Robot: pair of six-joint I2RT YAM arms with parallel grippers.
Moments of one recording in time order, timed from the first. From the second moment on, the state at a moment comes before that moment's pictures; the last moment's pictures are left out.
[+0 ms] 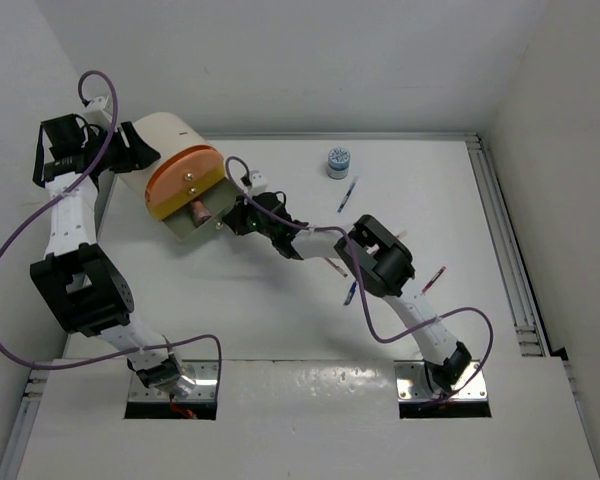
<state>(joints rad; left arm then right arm) 0.41 1.63 1.53 -0.44 0.71 0.01 0.83 2.41 1.55 0.60 -0.07 0.51</state>
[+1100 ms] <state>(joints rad) 0.41 1.66 1.53 -0.39 0.74 0.02 0.88 2.70 1.99 0.67 0.13 0.60</state>
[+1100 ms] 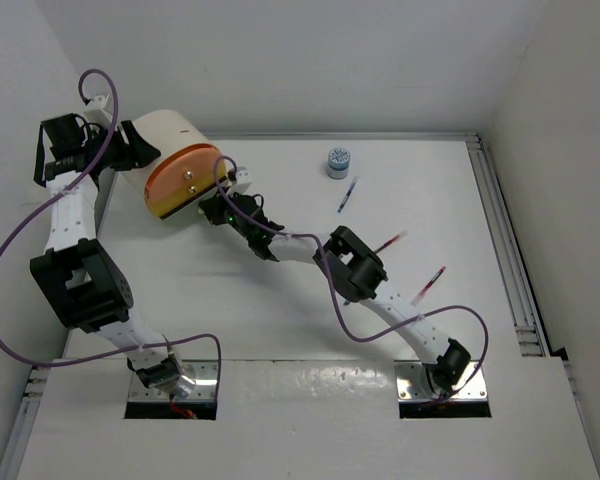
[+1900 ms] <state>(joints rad) 0.41 1.66 1.54 -0.41 0.75 0.06 0.89 2.82 2.07 0.83 0.19 0.60</state>
